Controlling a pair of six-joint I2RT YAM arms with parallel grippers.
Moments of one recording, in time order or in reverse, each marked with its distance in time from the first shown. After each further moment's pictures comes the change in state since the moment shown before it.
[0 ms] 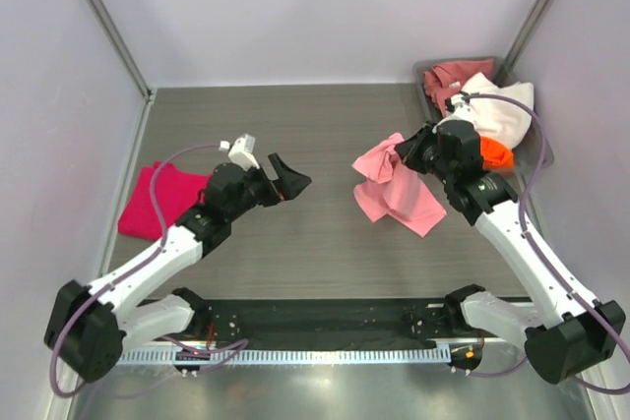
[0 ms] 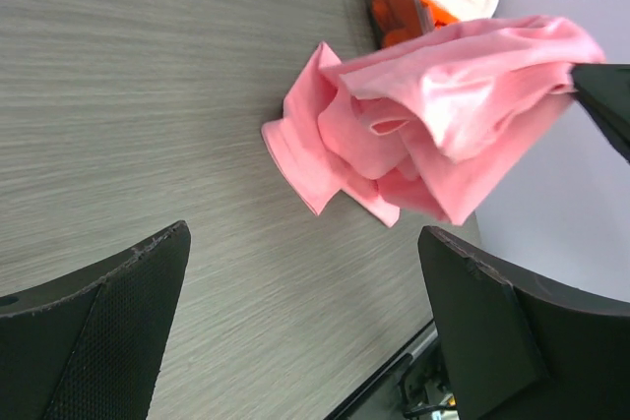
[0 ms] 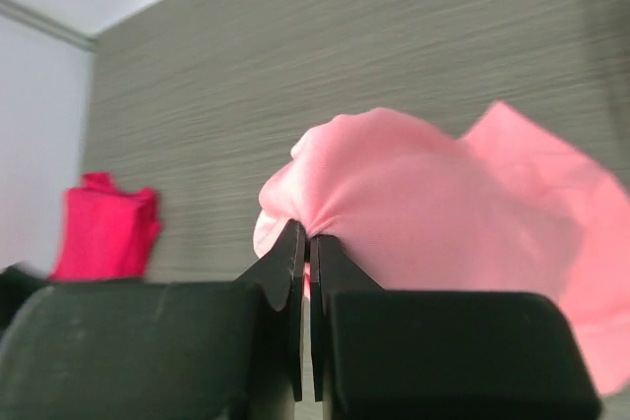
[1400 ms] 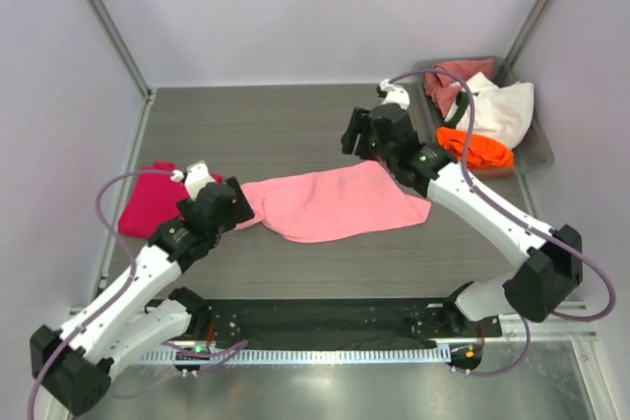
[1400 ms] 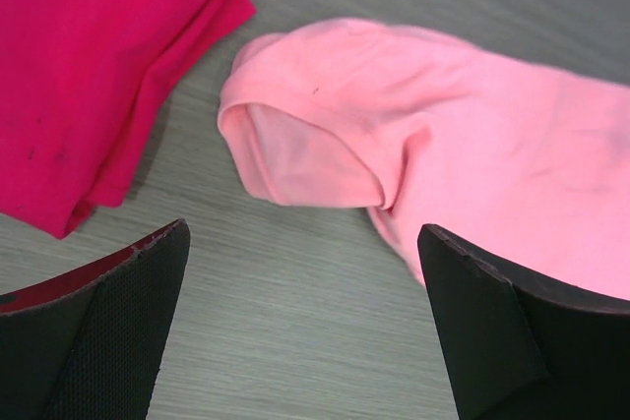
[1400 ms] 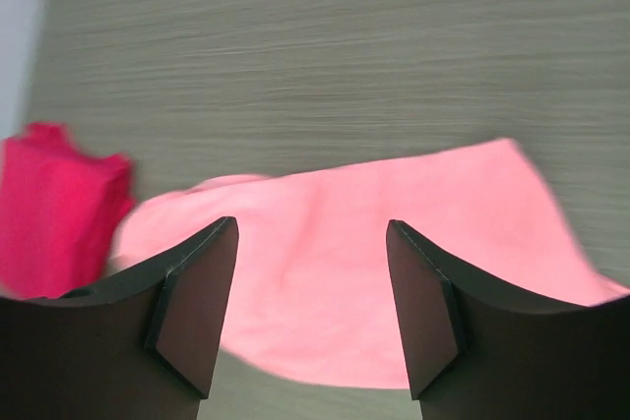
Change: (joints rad) left arm 0.018 -0.309 0.018 -0.767 -0.617 0.015; right arm 0.320 0.348 0.273 -0.016 0.235 -0.084
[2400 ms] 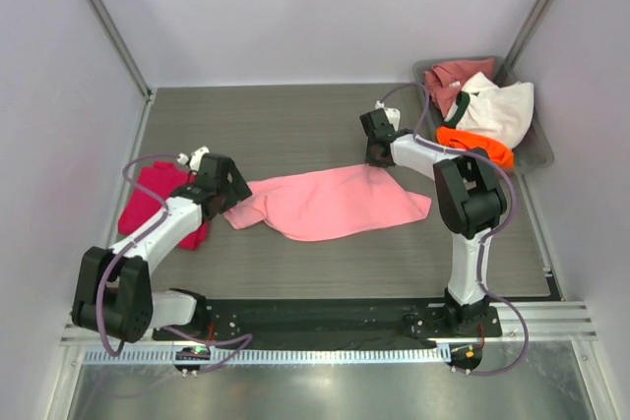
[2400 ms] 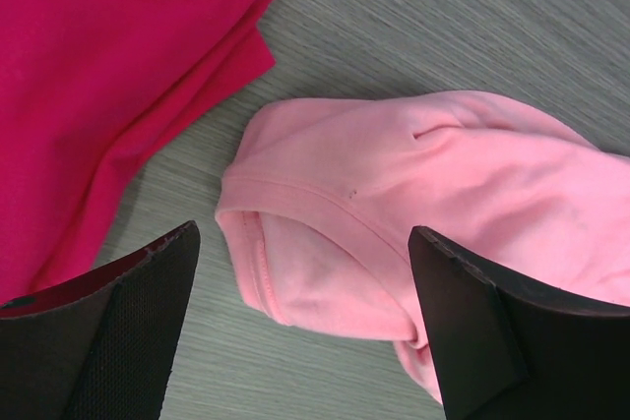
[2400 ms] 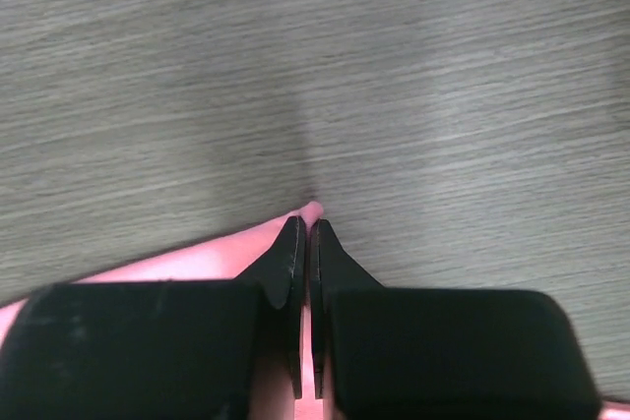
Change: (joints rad) left arm 0.294 0.483 0.061 0.257 0.249 0.069; right arm -0.270 0.634 0.103 0.015 0.053 -0.105
